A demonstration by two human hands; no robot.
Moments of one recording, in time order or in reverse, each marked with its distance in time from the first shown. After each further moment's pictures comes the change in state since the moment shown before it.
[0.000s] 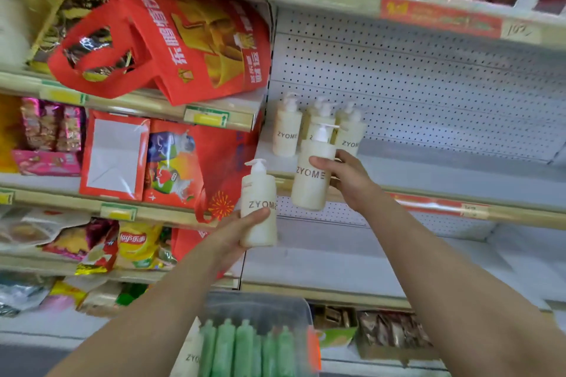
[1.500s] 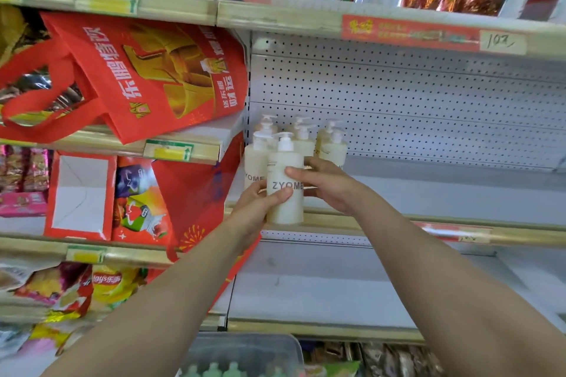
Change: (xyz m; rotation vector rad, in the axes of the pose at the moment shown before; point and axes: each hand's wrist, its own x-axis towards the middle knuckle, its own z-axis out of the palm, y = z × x) left_hand 0.084 0.050 0.106 0.191 -0.035 0.251; right_hand 0.056 -0.030 -0.030 -0.107 -0.288 -0.019
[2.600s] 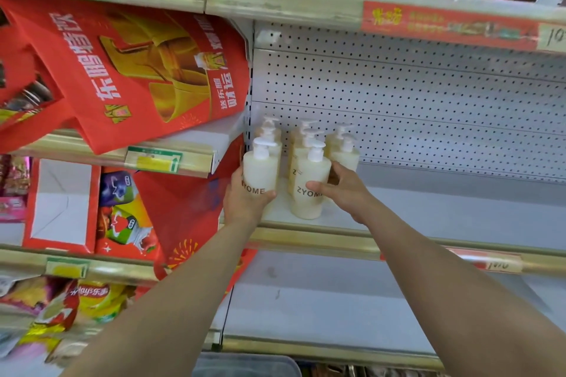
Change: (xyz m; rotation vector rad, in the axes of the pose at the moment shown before) left_hand 0.098 -0.018 -0.026 0.564 0.553 0.173; right_hand 0.071 0.051 -0.059 -0.256 0.251 -0.039
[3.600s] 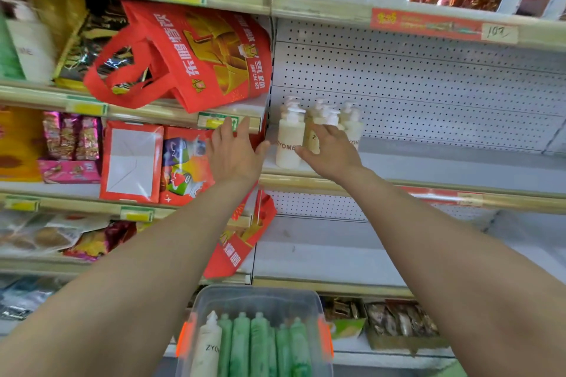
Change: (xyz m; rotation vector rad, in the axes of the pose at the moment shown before) left_hand -0.102 0.045 -0.169 0.675 0.114 0.411; right_hand -0.150 -0.115 0.095 -0.806 0.208 -0.185
